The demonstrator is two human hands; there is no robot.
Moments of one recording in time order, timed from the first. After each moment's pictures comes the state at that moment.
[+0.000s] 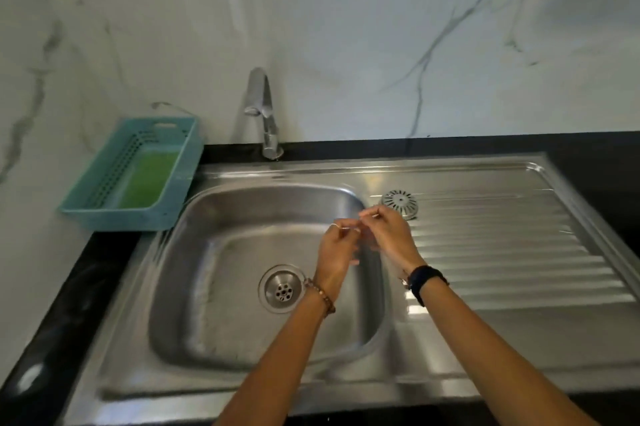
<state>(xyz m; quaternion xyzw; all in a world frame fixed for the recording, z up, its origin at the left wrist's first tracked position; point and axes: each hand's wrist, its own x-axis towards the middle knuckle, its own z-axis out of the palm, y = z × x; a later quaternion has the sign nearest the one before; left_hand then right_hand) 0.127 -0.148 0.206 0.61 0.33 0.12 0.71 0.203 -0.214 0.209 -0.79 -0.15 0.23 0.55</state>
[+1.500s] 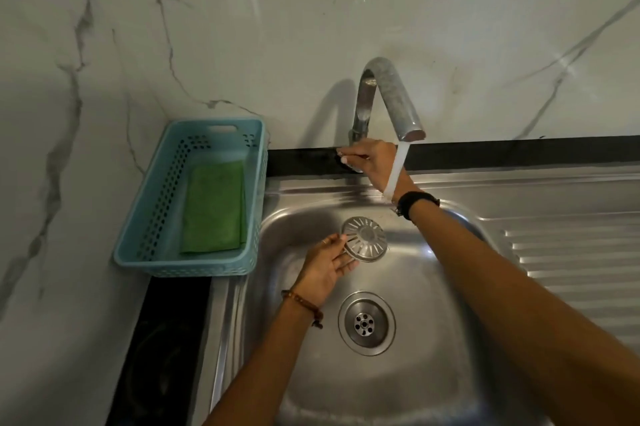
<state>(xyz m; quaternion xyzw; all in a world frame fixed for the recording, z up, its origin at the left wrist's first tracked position) 0.093 0.084 0.121 0.36 0.38 0.03 0.85 0.250 0.054 0.199 -0.80 -0.36 0.17 0.45</state>
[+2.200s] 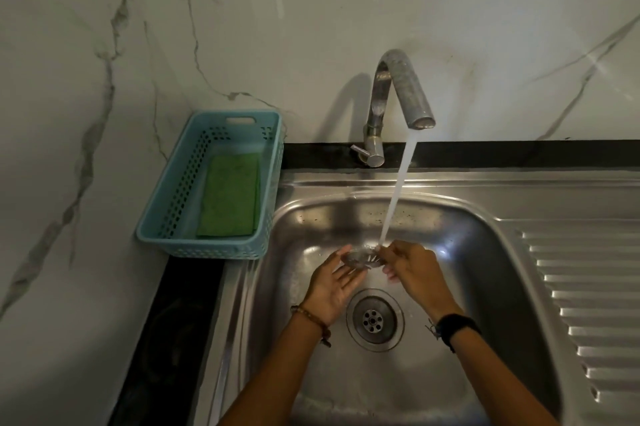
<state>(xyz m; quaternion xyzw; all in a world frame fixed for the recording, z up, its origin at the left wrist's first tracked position) 0.065 0.062 0.103 0.23 0.43 0.07 0.87 0.153 -0.052 0.132 -0.82 -0.21 0.27 0.47</state>
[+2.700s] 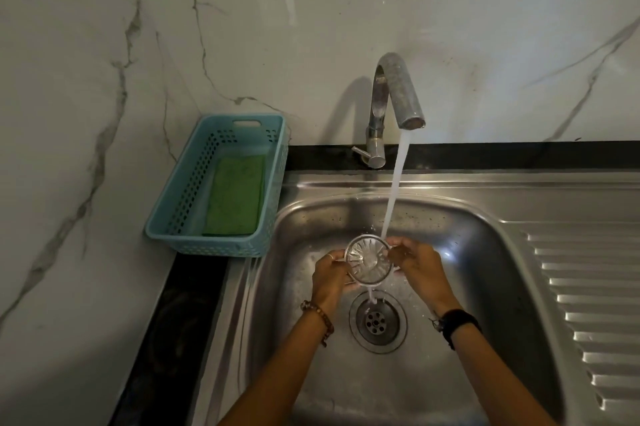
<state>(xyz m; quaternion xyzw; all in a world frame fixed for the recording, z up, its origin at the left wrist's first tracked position) 0.073 0.054 0.106 0.49 0.48 0.12 0.72 0.166 -0.058 0.124 -0.77 -0.20 0.28 0.54</state>
